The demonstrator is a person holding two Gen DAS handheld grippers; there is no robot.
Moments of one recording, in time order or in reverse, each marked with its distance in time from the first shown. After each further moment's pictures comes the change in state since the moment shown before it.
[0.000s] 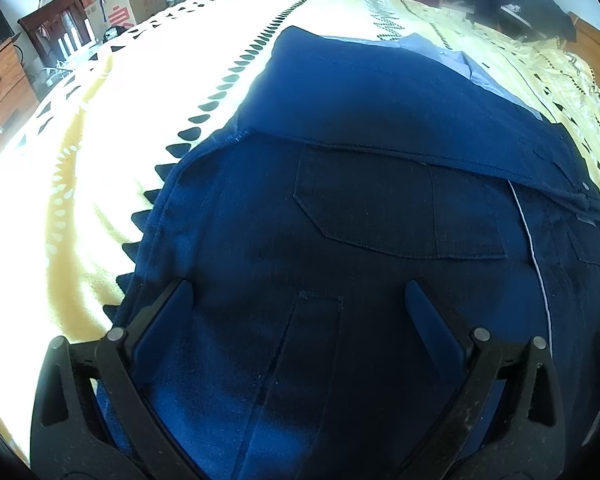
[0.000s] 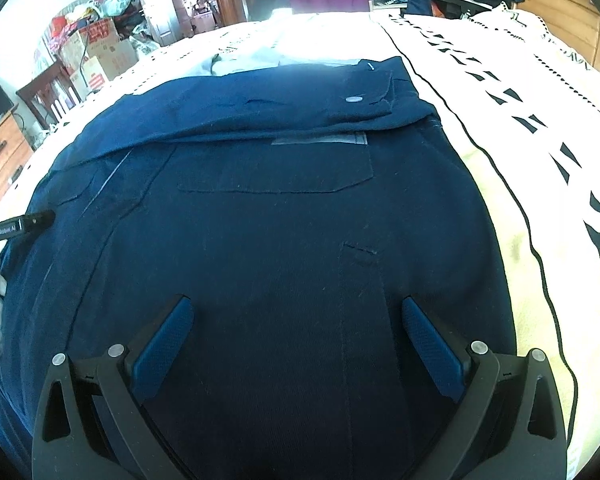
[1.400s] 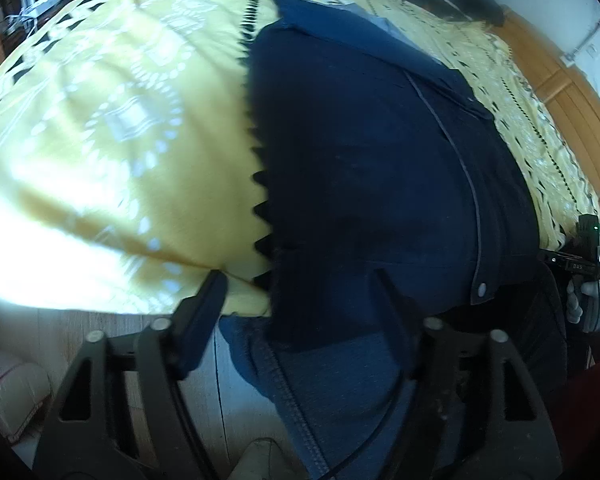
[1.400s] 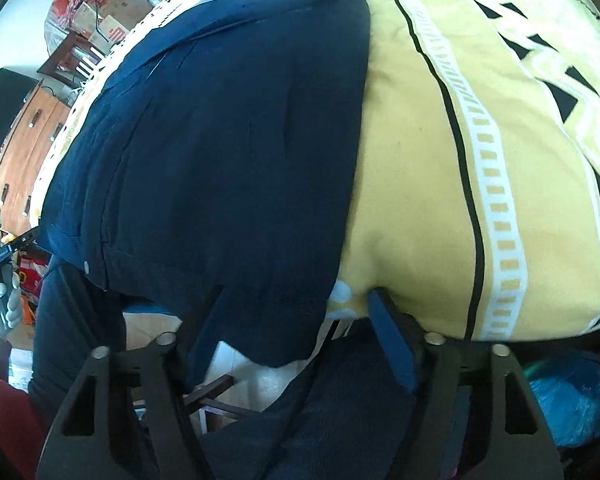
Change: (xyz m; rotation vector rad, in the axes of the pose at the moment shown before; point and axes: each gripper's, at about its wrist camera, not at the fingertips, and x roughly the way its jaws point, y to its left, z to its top) left arm -0.132 0.109 -0.134 0.071 0.156 -0.371; right arm -0.103 -0.086 -0.107 0.061 0.342 0.206
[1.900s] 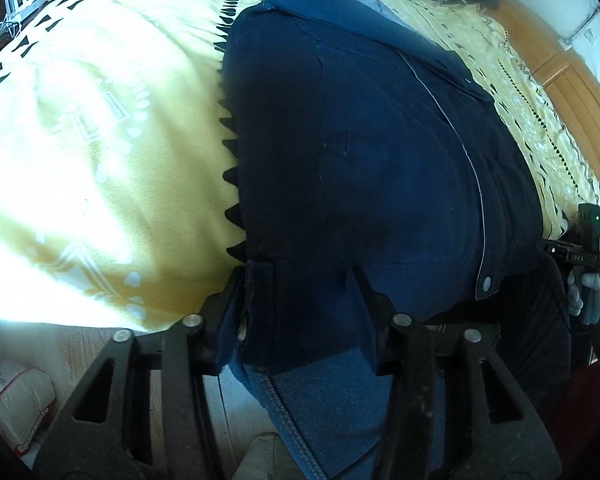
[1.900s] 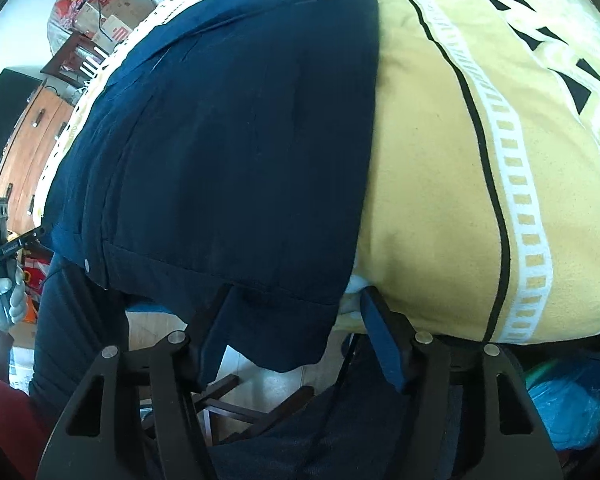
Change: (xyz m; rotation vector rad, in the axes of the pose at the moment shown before) left arm 0.018 -0.001 0.006 0.026 0.056 -0.018; right arm 0.015 0.008 0.000 -0.010 0.001 0.017
